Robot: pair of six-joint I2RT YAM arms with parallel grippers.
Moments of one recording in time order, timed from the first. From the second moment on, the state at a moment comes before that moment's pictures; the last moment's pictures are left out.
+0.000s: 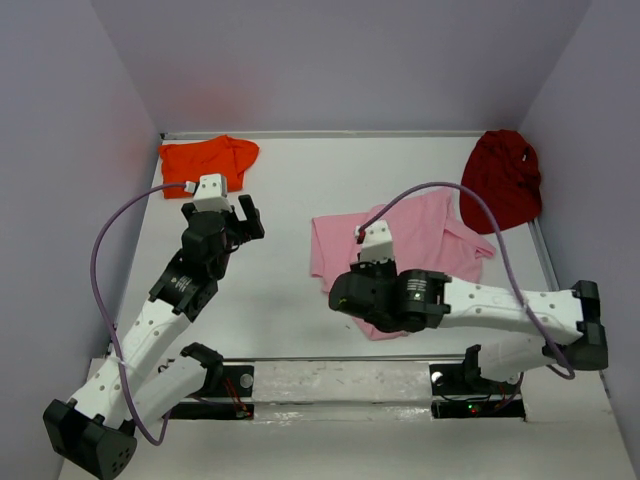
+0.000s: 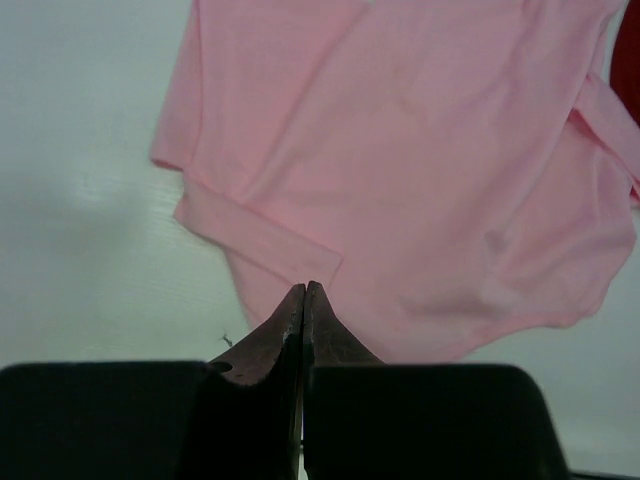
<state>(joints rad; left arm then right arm) -0.46 0.80 0.76 -0.22 -0.40 -0.31 1.37 1.31 1.31 -1.04 1.00 0.87</state>
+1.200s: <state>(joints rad) -0.48 0.80 0.76 -0.22 -0.41 -0.31 1.37 1.82 1.12 -1.03 0.84 1.27</state>
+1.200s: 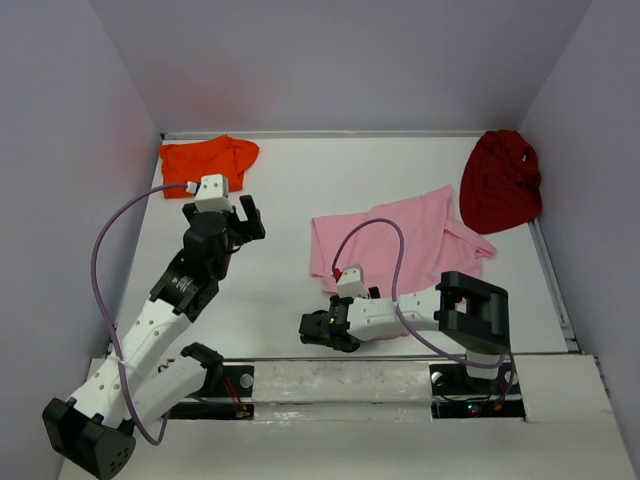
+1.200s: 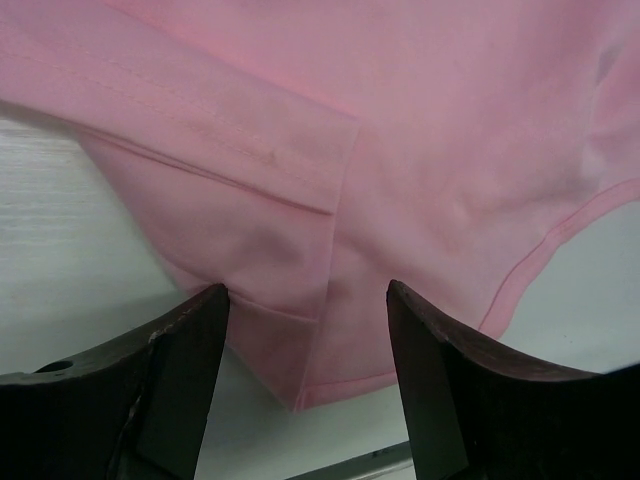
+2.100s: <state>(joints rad) -0.49 0.80 0.76 -0.22 -0.42 -0.31 1.30 1.85 1.22 -1.16 0.93 1.26</state>
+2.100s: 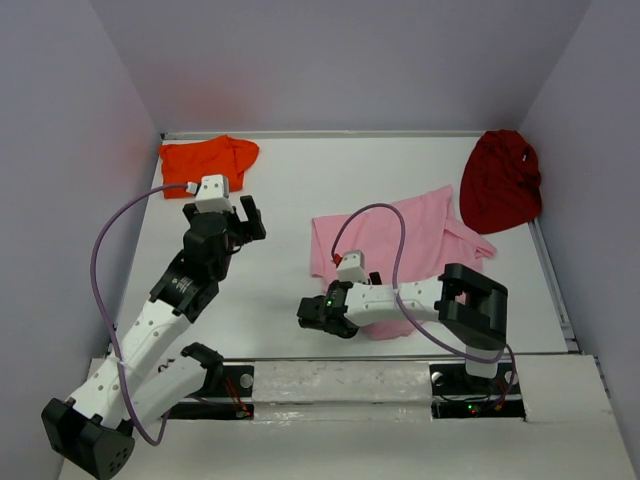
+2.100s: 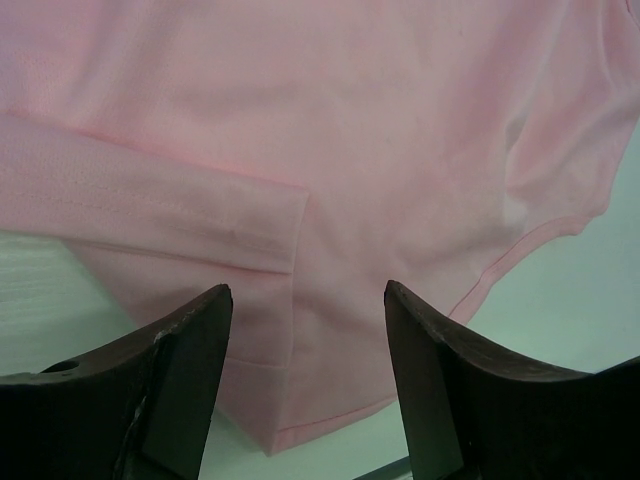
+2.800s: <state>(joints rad) -0.50 0.80 0.76 -0.22 -0.42 -0.31 1.27 1.86 1.18 -1.09 0.88 1.19</state>
